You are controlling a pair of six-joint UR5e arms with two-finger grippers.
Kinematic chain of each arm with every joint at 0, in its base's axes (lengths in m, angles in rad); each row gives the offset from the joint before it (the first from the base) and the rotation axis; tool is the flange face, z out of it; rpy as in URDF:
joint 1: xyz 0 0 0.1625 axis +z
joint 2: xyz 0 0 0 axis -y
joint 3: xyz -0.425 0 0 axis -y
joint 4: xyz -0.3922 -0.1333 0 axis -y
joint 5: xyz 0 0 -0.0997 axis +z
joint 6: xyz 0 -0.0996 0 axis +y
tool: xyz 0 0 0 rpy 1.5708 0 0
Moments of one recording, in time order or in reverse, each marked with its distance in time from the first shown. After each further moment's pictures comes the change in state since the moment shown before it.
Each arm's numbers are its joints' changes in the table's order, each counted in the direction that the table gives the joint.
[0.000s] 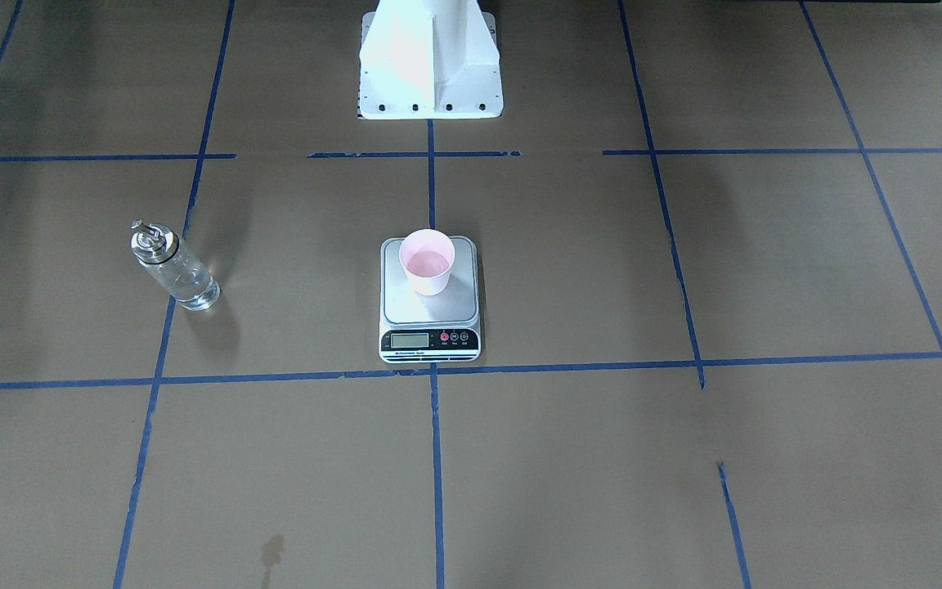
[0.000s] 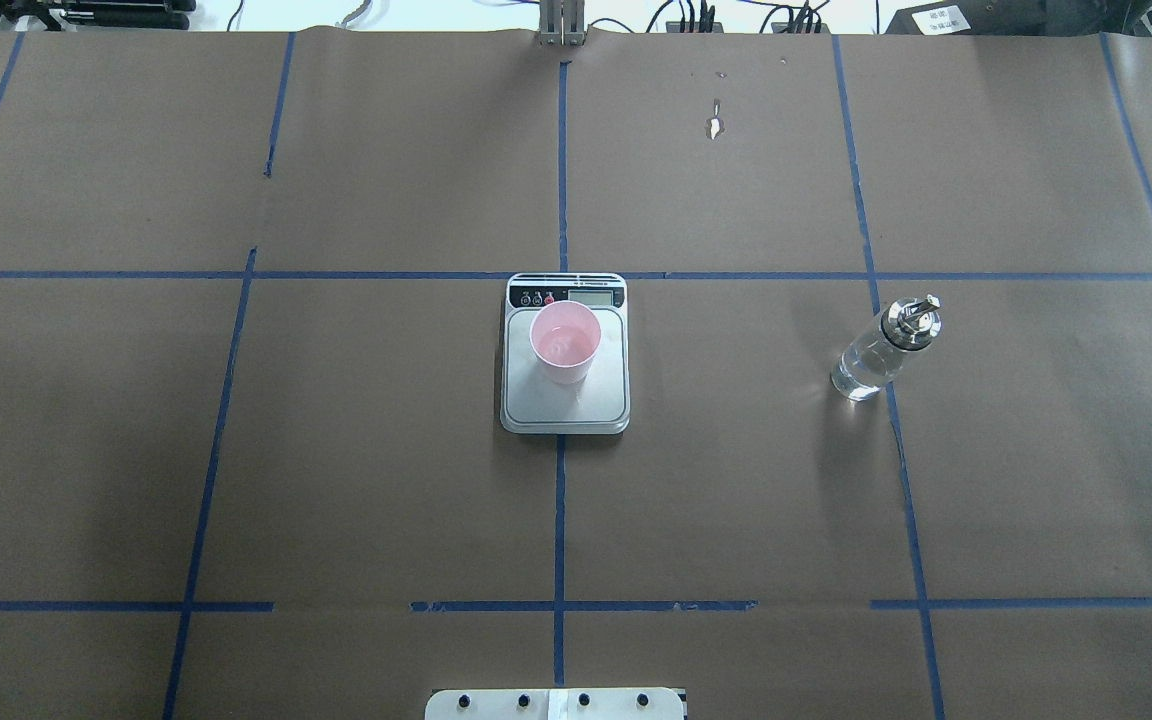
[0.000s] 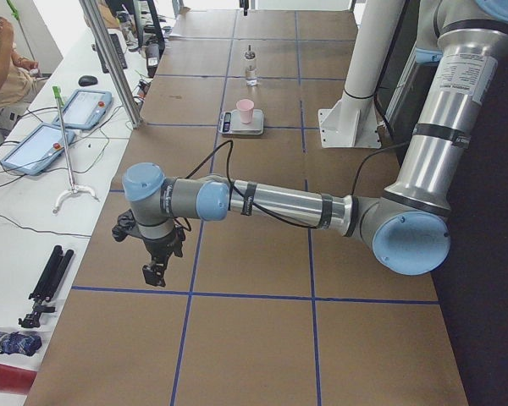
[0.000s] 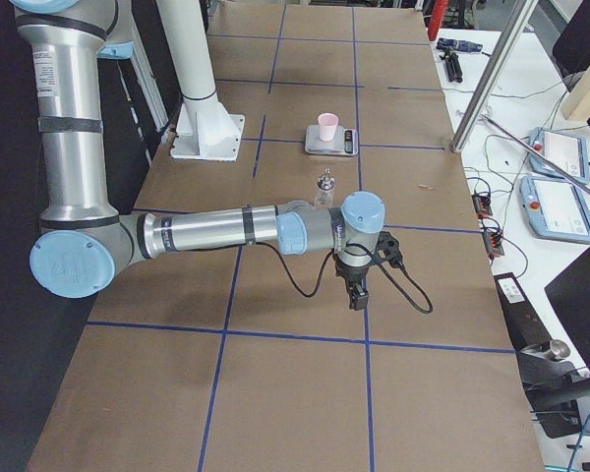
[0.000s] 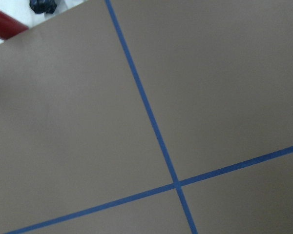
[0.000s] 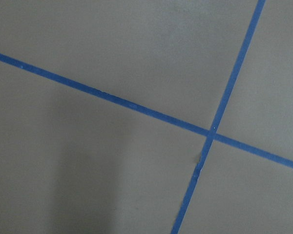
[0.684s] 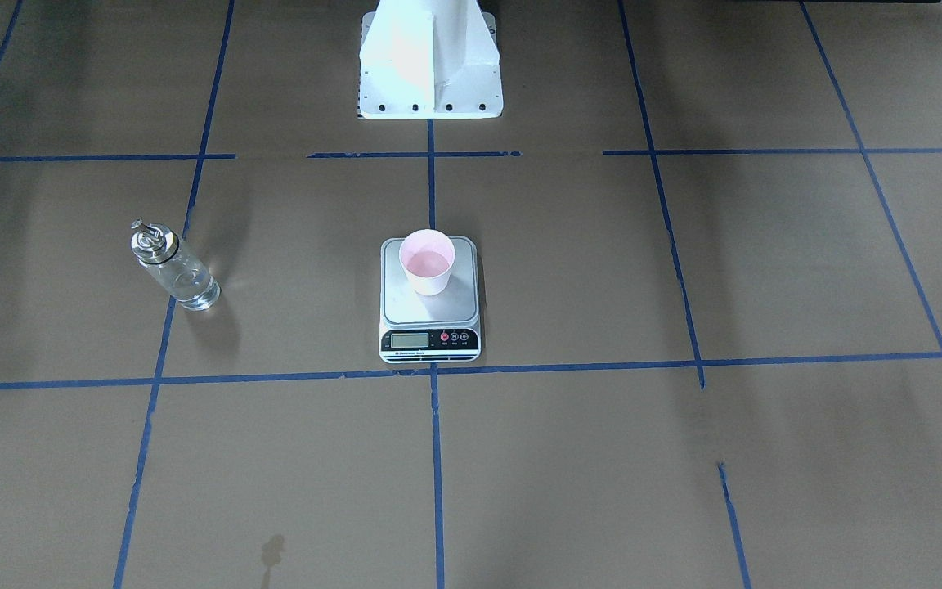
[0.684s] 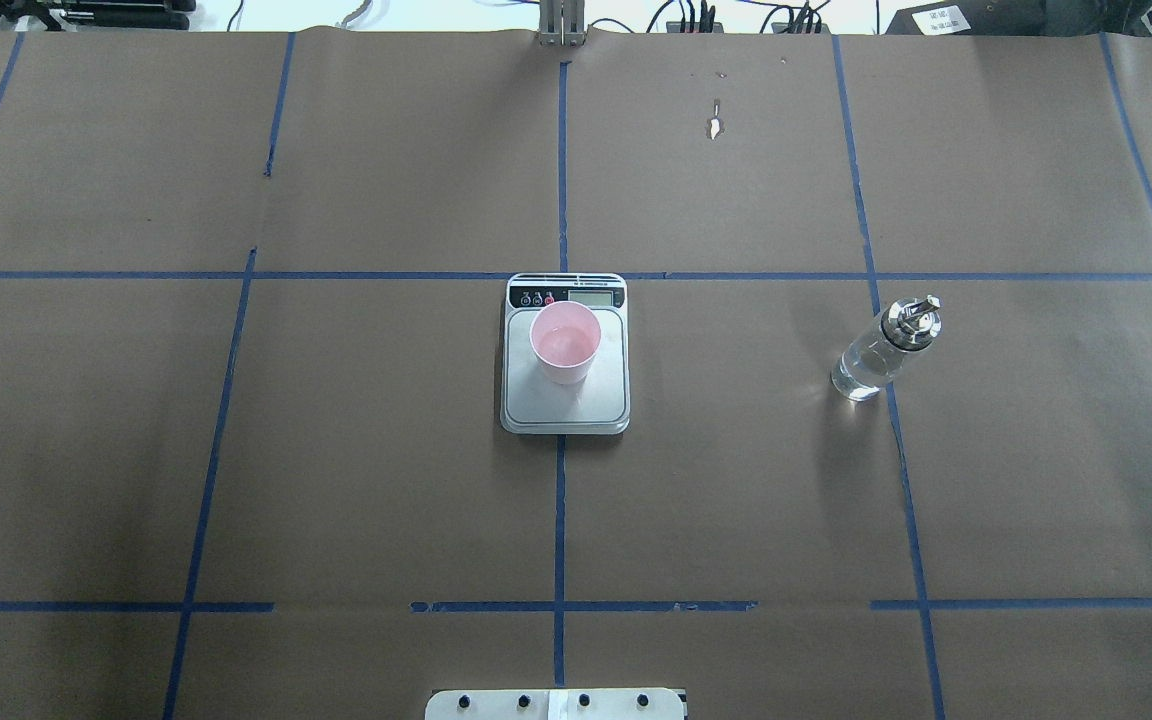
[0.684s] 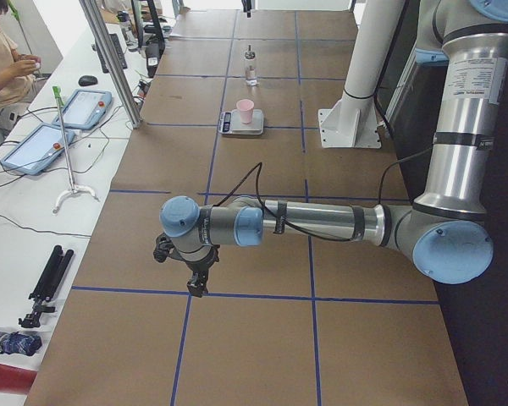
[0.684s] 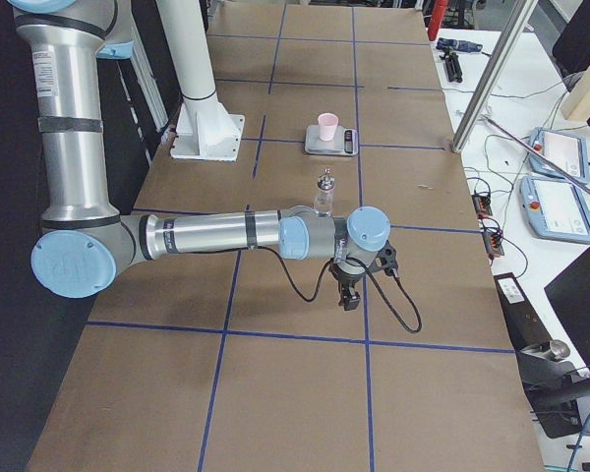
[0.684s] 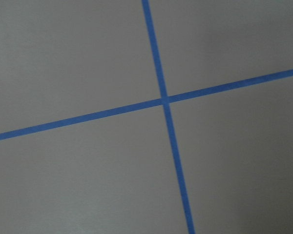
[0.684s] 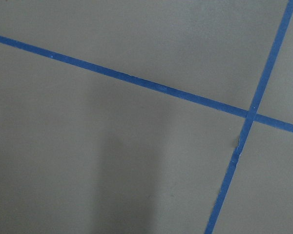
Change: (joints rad) left arm 0.033 0.122 -0.054 -0.019 0.198 0.004; right arm 0.009 0.009 -0.041 -0.059 -0.124 0.026
